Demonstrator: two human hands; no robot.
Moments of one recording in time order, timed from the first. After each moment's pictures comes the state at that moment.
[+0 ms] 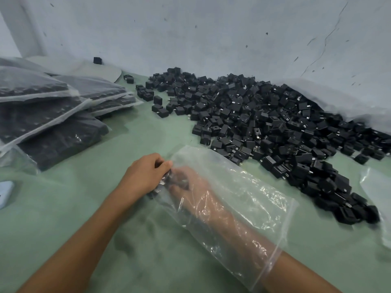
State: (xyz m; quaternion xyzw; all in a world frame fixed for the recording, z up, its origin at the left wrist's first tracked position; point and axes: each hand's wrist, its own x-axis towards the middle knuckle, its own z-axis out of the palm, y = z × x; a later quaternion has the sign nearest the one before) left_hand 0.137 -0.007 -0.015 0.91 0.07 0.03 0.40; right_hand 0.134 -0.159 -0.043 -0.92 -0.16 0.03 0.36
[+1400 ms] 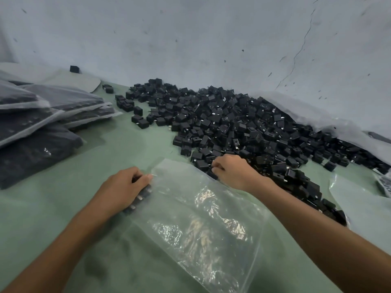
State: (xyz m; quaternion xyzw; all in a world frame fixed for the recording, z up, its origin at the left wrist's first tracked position) left_hand 0.136 -0.005 -0.019 0.89 0.05 0.00 0.44; right_hand 0.201 -0.299 0.035 -0.98 -0.14 0.03 0.11
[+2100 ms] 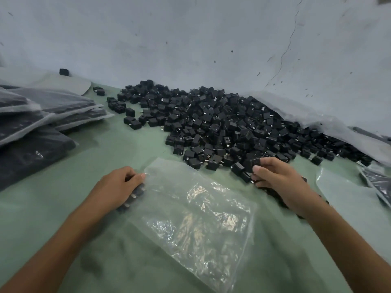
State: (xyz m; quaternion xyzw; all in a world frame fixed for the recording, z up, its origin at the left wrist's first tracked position) left_hand 0.133 -0.006 -0.014 0.89 0.04 0.00 0.46; right_hand 0.118 -0.396 0.051 -0.79 0.02 -0.02 0.61
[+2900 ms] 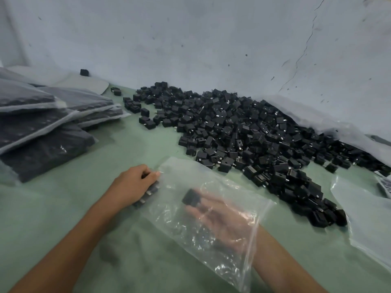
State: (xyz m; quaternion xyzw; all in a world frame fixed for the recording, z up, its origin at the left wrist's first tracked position) left_hand 0.136 -0.004 -0.018 0.89 0.05 0.00 0.45; right_hand 0.088 -0.256 -0.020 -0.47 0.04 0.27 0.84
